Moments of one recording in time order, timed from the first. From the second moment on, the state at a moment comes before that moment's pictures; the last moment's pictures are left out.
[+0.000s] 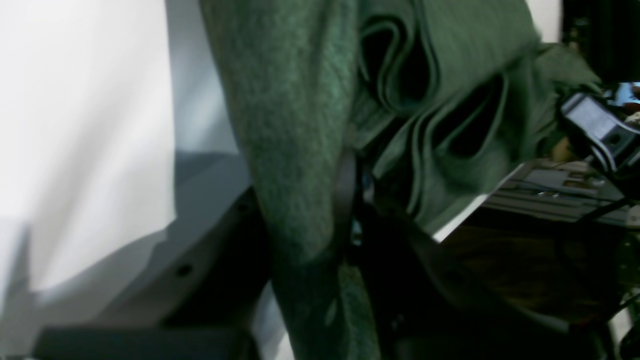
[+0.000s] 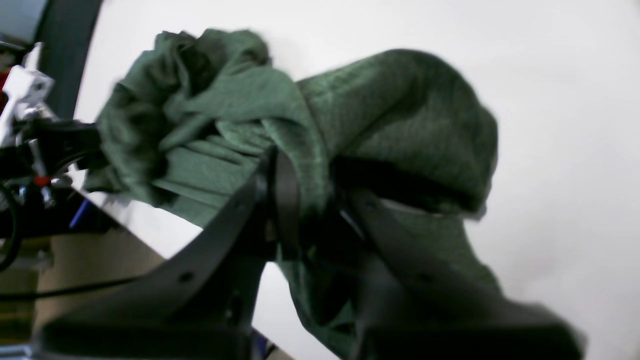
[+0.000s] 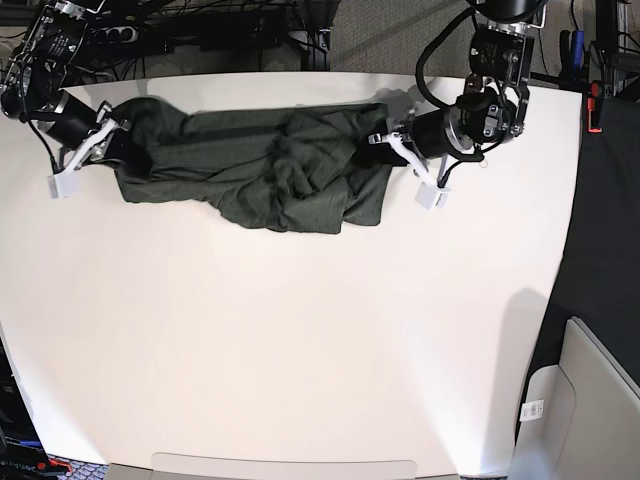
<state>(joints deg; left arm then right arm) 9.4 -13.6 3.6 91.9 -57.3 -9.4 56.5 -12.8 15.0 36.6 93.3 65.0 38.8 -72.3</state>
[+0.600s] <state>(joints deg) 9.0 -9.6 6.4 87.4 -56.2 -9.6 50.6 -13.6 10.4 30.2 93.7 74.2 38.7 -73.3</state>
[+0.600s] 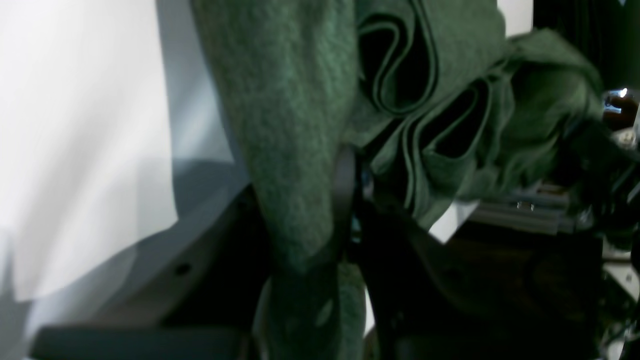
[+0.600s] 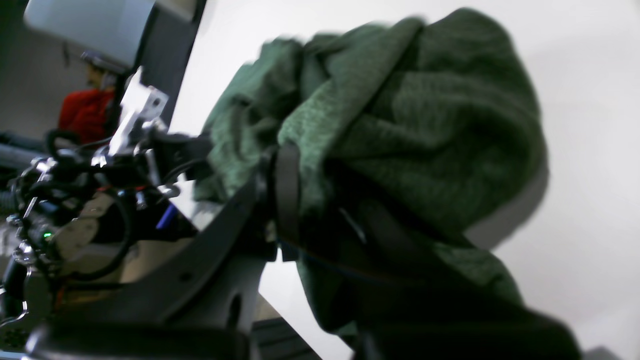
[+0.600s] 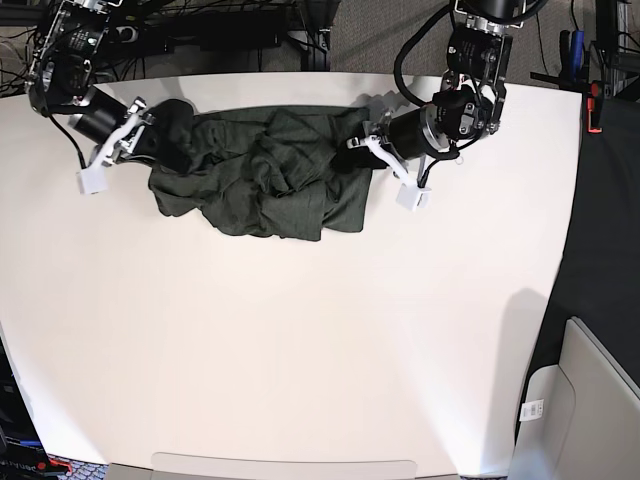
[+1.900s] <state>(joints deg) 9.4 -9.4 6.1 86.5 -56.7 -10.7 49.3 0.9 -7.4 6.3 85.7 58.1 38.6 -70.4</state>
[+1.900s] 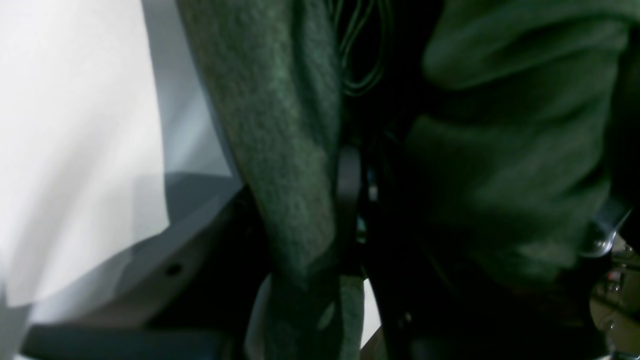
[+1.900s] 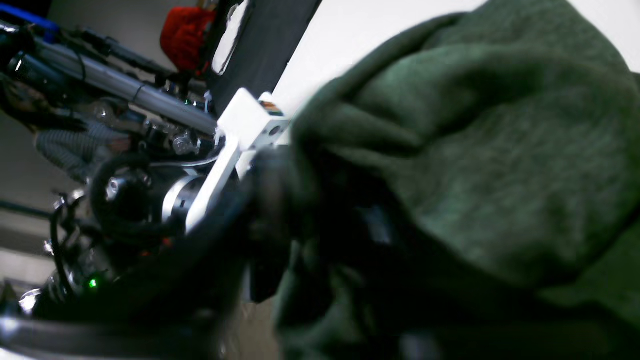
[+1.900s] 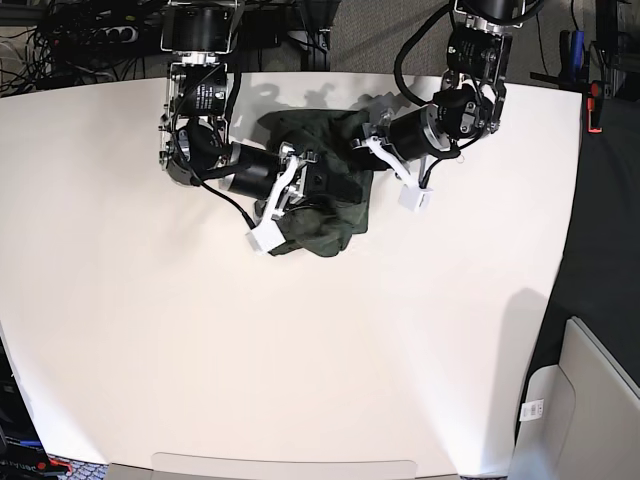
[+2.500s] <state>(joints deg) 10.6 -11.5 -5.8 90.1 -56.2 -9.0 52.5 -0.5 -3.1 6.0 86.0 59.1 38.7 -74.4</state>
